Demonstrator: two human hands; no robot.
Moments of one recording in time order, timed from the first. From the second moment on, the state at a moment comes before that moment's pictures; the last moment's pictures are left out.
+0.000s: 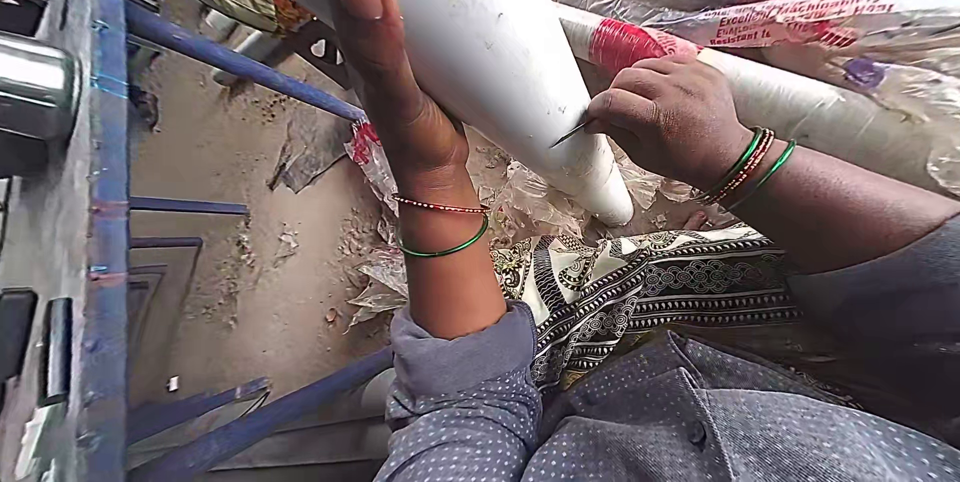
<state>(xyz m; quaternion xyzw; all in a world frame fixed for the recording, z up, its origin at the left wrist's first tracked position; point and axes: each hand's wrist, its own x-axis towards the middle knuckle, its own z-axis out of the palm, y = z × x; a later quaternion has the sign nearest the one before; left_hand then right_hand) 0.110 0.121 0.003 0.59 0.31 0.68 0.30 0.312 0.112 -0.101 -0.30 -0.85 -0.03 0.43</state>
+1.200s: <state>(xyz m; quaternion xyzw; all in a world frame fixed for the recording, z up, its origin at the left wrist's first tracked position) 0.094 0.126 -0.002 0.56 0.33 0.71 0.29 0.309 0.103 -0.127 -0.29 -0.88 -0.01 0.38</state>
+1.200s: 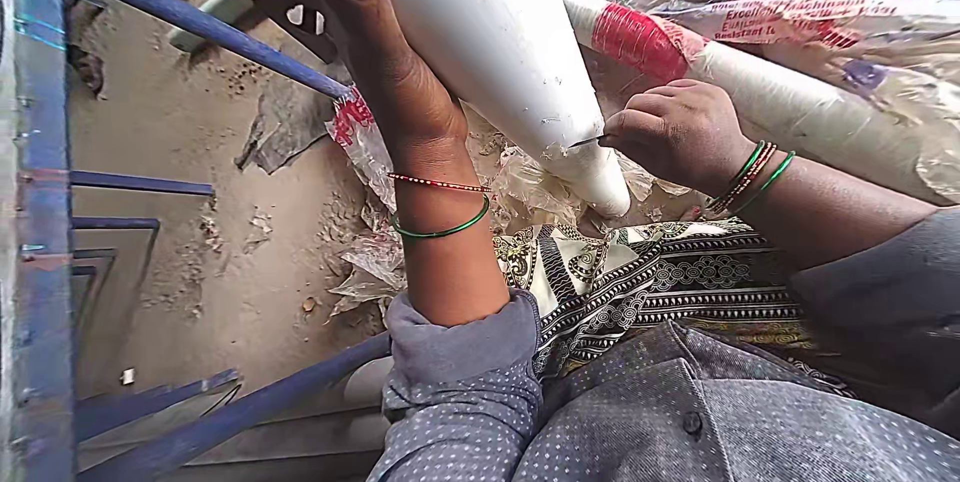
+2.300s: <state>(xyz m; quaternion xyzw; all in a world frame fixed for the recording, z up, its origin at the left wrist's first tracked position) 0.094 0.124 -0.002 0.56 0.34 0.70 0.28 0.294 0.100 -0.091 -0.31 -0.86 -0.06 0.40</state>
